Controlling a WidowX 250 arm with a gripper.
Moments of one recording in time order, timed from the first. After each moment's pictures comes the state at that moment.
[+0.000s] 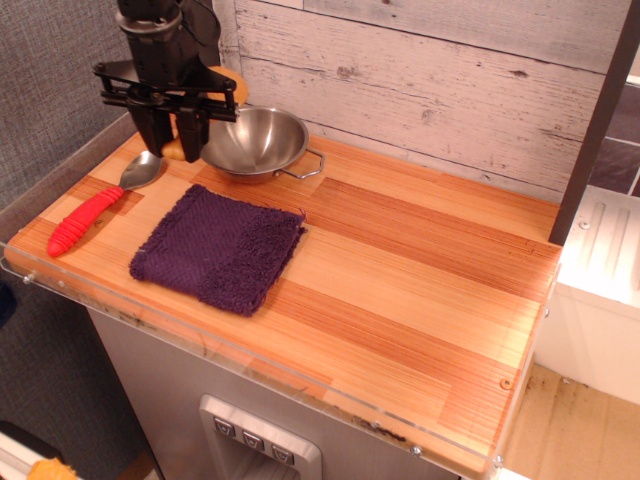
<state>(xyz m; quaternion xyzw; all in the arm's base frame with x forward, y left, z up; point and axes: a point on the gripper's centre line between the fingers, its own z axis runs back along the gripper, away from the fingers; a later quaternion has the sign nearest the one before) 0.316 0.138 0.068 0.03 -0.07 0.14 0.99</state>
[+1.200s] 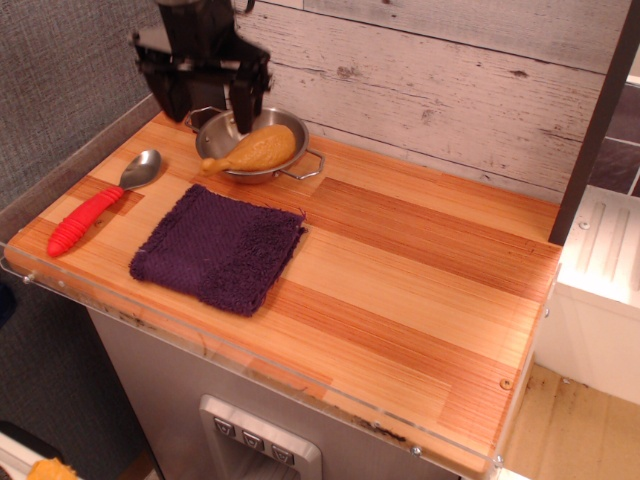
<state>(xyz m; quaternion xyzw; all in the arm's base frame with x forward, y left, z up) 0.329 0.111 0.105 0.03 -0.13 0.09 0.99</state>
